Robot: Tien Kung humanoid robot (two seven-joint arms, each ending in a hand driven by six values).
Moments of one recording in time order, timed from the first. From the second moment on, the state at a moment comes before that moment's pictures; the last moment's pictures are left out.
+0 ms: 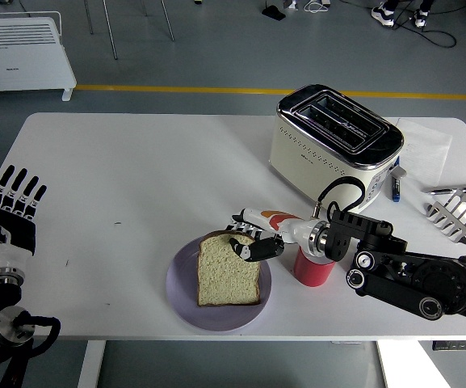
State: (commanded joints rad) left arm -0.07 0.00 -1.62 -1.21 0.63 0.07 -0.29; right arm 0.90 -0.24 0.17 1.16 -1.25 -0.09 -0.02
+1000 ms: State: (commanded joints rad) left arm -0.09 0.00 -1.63 -1.20 0.63 0.07 -0.30; right arm 0.91 -0.21 0.20 1.13 -1.30 -0.09 0.03
